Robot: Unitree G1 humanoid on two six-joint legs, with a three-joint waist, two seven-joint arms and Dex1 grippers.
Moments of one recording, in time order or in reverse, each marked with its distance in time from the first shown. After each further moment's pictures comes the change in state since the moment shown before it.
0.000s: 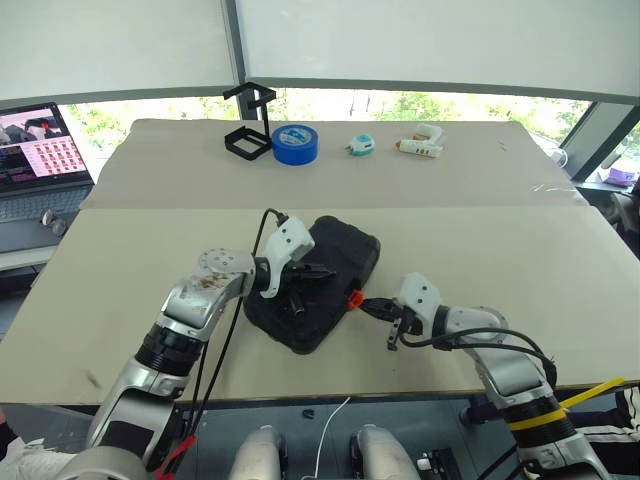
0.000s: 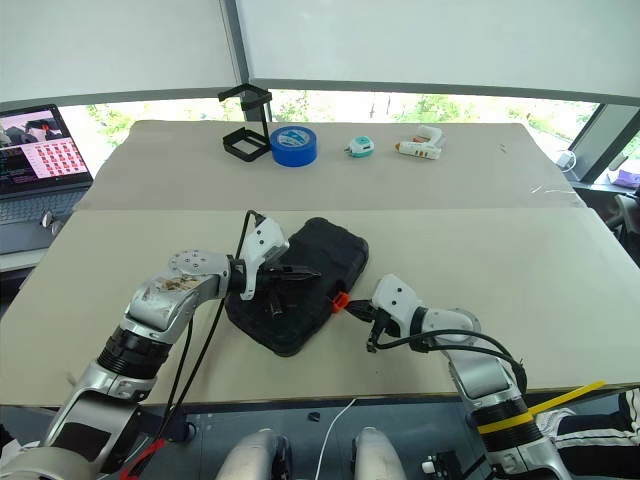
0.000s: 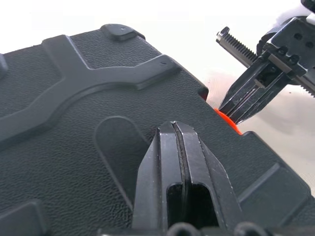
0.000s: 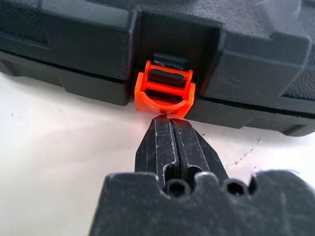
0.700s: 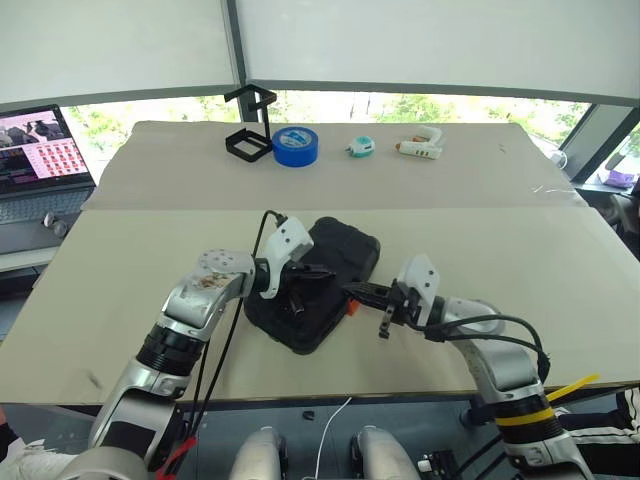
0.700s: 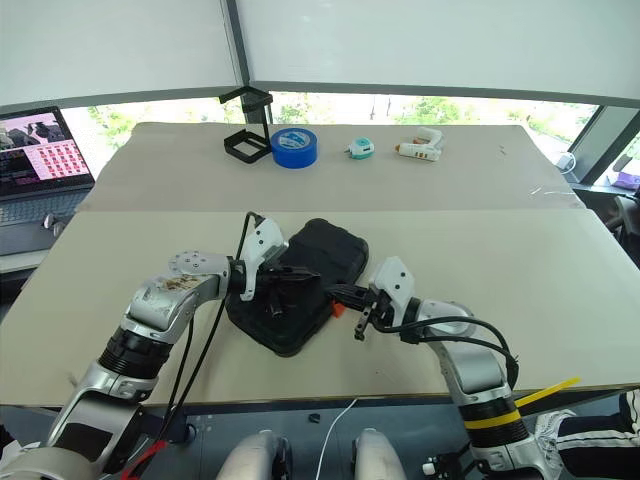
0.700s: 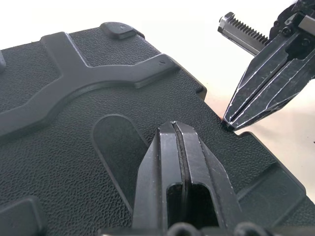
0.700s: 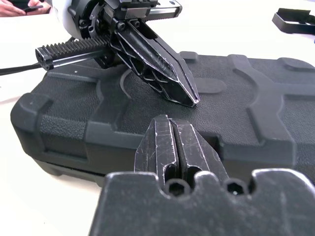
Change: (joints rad) left arm -0.006 -0.010 0.011 0.014 0.000 0.016 -0.005; right arm -0.014 0.053 -0.055 -0.080 0.168 0.083 0.020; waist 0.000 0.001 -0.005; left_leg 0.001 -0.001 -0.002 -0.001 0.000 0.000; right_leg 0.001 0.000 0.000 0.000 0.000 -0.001
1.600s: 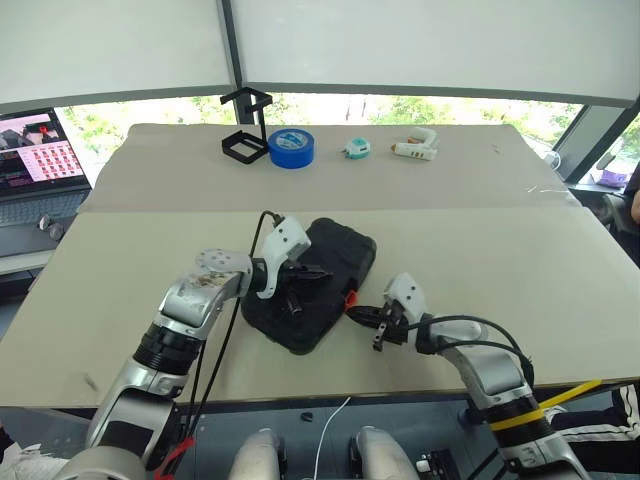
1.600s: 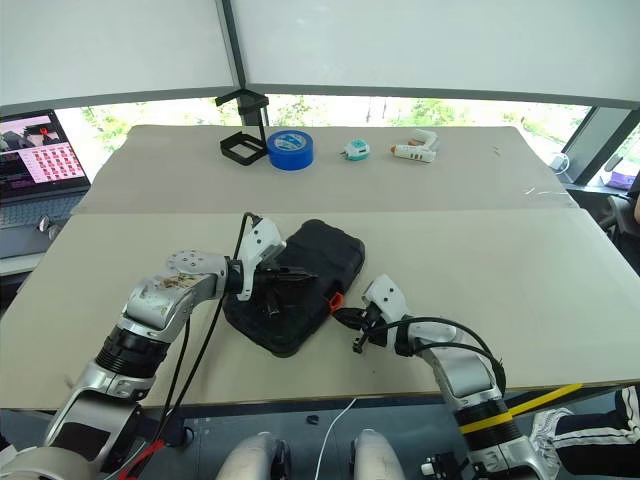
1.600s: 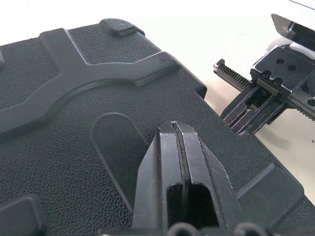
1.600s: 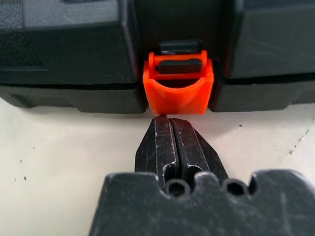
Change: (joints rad) left arm 0.004 0.014 0.004 -0.003 0.000 0.024 -0.001; right arm 0.021 0.064 0.054 0.163 -0.055 0.015 -0.049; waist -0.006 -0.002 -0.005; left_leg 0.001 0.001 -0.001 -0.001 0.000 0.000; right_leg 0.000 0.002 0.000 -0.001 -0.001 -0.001
